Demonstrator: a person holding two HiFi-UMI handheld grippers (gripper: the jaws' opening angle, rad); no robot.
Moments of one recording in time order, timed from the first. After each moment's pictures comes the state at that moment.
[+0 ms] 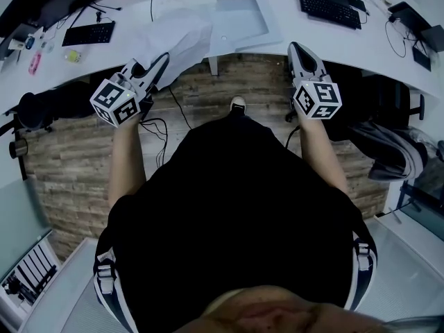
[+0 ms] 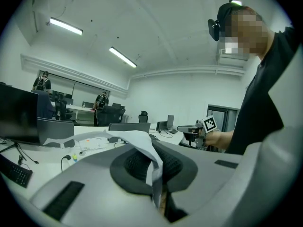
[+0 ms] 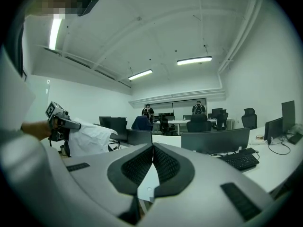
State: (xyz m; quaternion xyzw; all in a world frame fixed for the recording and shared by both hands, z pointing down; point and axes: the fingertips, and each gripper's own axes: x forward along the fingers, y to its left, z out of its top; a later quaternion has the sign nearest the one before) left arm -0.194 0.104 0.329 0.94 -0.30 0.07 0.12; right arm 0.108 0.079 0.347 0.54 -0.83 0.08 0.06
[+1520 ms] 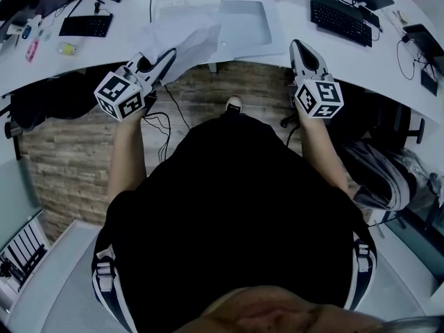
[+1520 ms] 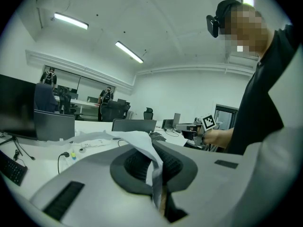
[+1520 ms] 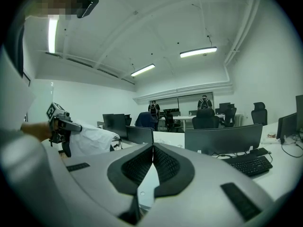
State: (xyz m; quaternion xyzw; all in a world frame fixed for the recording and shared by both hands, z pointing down) left arm -0.157 0.029 0.361 0.93 -0.32 0.08 0.15; right arm 0.126 -0.021 0.374 0.50 -0.85 0.10 0.08
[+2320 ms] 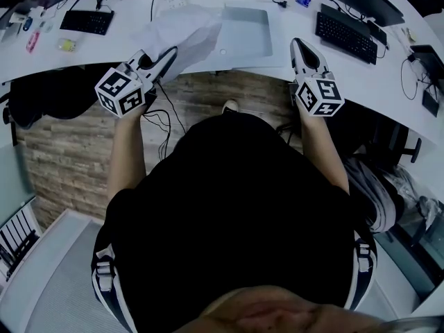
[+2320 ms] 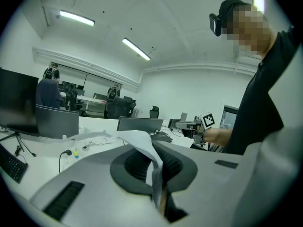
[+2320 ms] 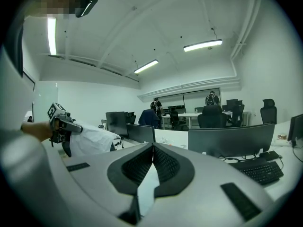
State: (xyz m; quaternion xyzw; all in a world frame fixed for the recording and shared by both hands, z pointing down) left arm -0.147 -0.026 0.376 0.92 -0.35 0.09 0.17; right arm 0.130 -0.097 0.385 0.47 -0.87 0.11 0.10
